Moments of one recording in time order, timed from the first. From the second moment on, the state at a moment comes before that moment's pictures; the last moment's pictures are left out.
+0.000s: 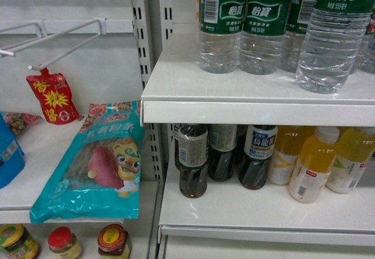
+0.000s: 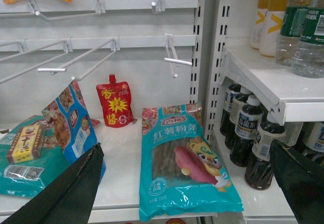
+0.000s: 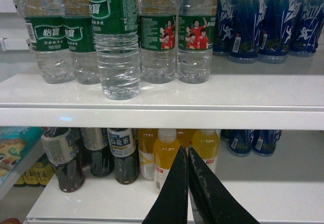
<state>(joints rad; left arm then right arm) 0.00 0.01 0.01 0.00 0.00 0.00 0.00 0.00 0.01 0.00 0.00 0.00</state>
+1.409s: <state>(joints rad) 0.00 0.01 0.01 0.00 0.00 0.00 0.00 0.00 0.01 0.00 0.00 0.00</state>
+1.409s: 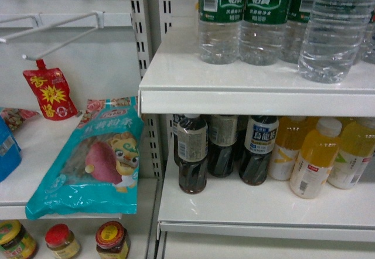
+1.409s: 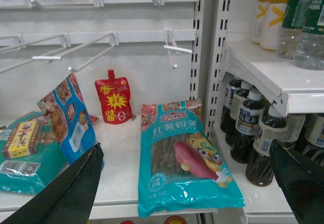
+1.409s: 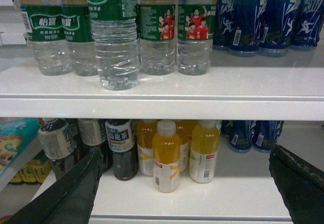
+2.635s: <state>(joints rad) 0.00 0.01 0.01 -0.01 0.00 0.00 0.00 0.00 0.01 -0.01 0.00 0.00</state>
